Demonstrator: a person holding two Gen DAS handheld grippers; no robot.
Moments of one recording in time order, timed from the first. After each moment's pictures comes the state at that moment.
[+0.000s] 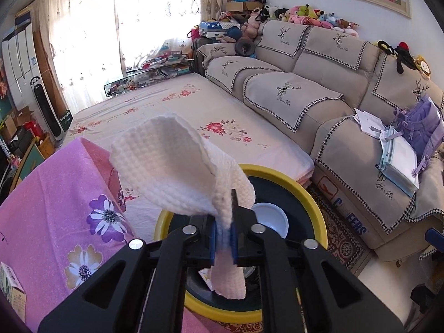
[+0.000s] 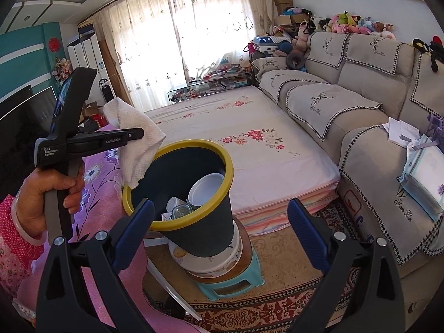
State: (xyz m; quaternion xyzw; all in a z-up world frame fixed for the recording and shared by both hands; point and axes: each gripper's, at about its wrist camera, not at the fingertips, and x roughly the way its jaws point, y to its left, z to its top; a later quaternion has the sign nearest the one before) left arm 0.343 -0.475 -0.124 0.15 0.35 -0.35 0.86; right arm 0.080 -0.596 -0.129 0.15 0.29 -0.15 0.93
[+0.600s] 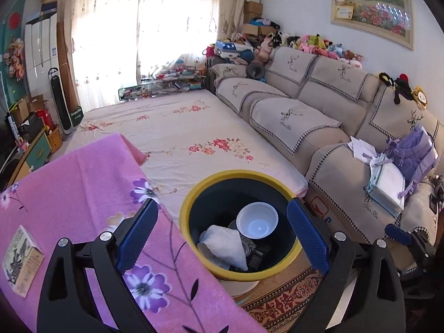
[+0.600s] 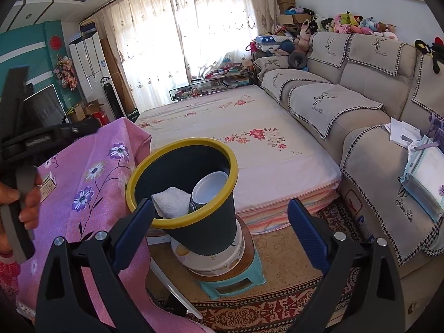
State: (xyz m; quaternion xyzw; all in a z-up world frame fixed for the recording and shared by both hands) left arm 0.275 -0.359 -0.068 0.08 0.30 -0.33 0.89; right arm 0.082 -0.587 -0.130 0.15 0.30 -0.14 0.93
